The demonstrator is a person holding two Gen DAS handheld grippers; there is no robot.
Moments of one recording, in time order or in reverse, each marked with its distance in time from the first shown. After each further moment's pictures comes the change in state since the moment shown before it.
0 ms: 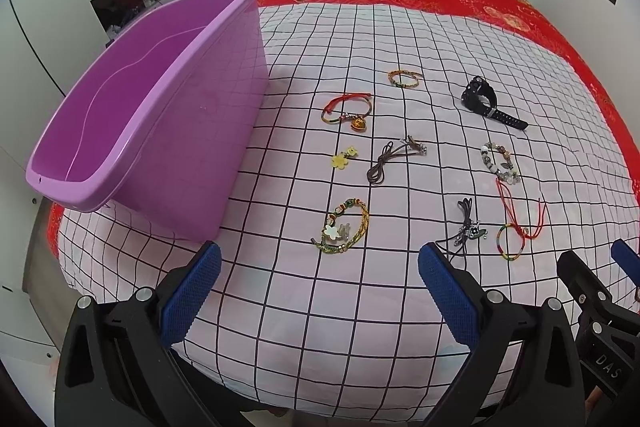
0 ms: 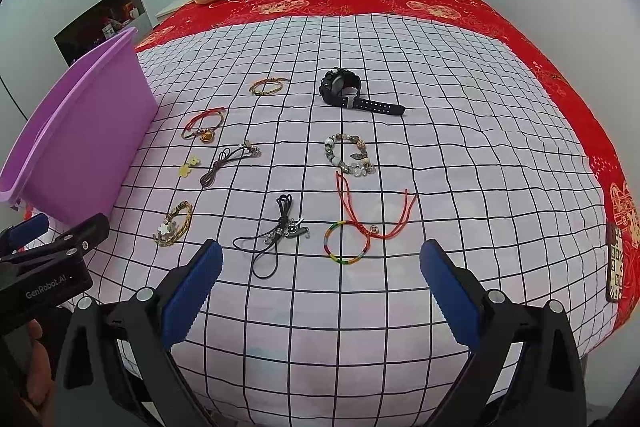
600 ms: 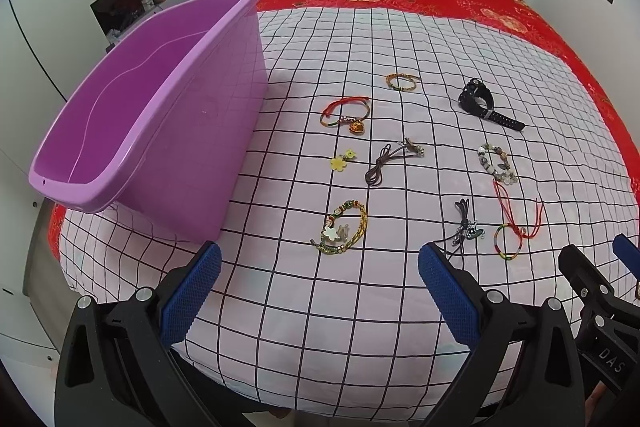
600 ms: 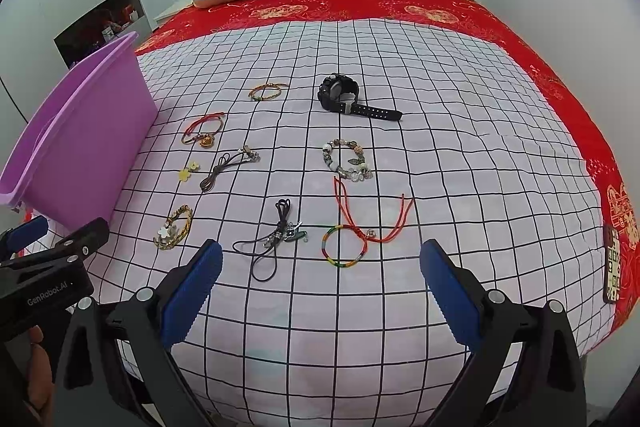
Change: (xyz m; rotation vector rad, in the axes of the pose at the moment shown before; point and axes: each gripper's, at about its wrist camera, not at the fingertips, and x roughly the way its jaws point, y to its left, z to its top) left arm -0.005 -0.002 0.000 0.006 -0.014 0.000; right arm -0.006 -0.002 0.001 0.000 -0.015 -0.005
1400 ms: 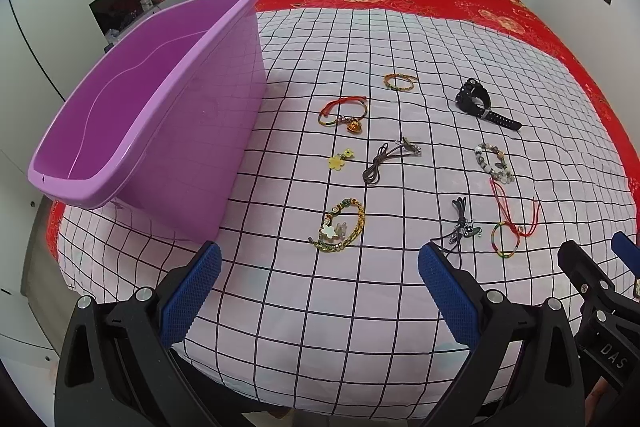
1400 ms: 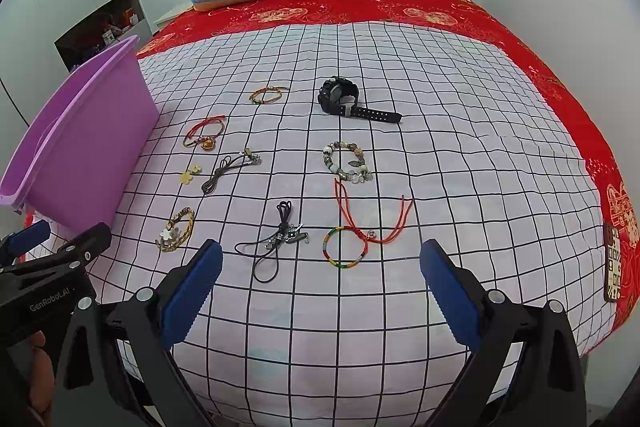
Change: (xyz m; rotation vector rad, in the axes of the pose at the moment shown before) left arm -0.002 0.000 -0.003 0.001 -0.004 -0.009; right arm -0.002 0.001 -0.001 0.004 -0.012 0.002
